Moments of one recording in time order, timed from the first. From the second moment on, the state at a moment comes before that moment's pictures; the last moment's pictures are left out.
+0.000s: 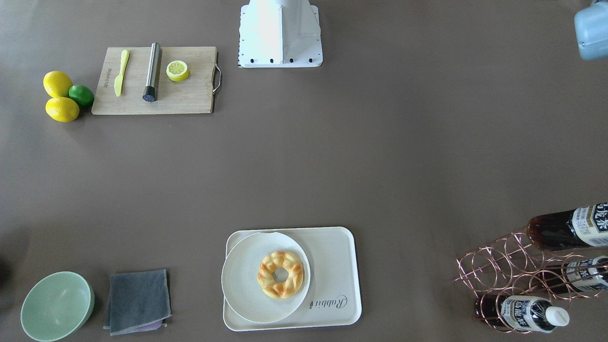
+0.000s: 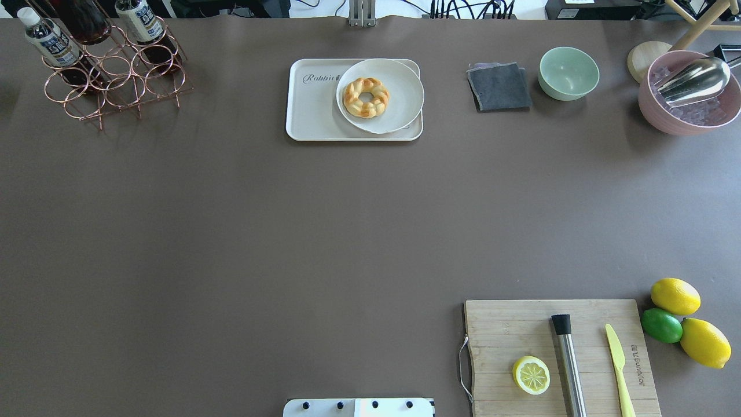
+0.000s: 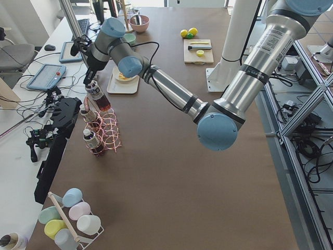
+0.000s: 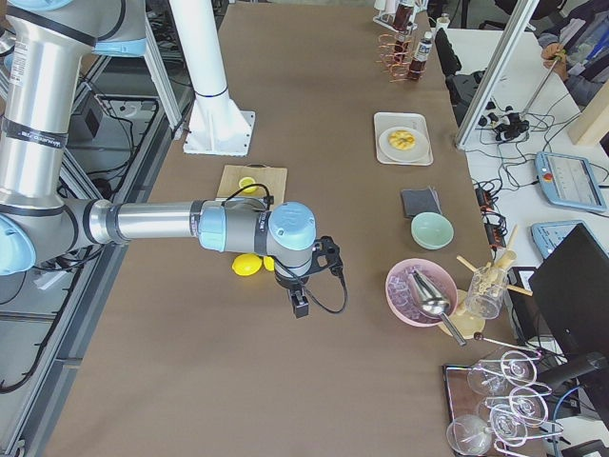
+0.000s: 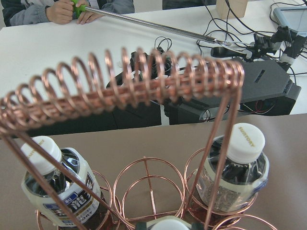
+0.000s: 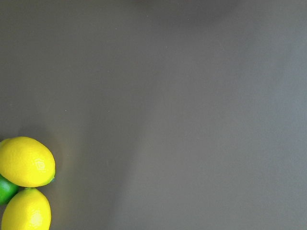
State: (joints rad) left arm -1.38 -2.09 -1.71 -1.85 -2.06 -0.70; right arm 1.58 -1.85 1.92 -1.69 2.37 -0.42
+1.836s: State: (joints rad) left arm -0.36 -2.48 -1.91 -1.10 -1.25 -1.49; right arm 1.53 -1.81 1.92 -1.69 2.39 -0.42
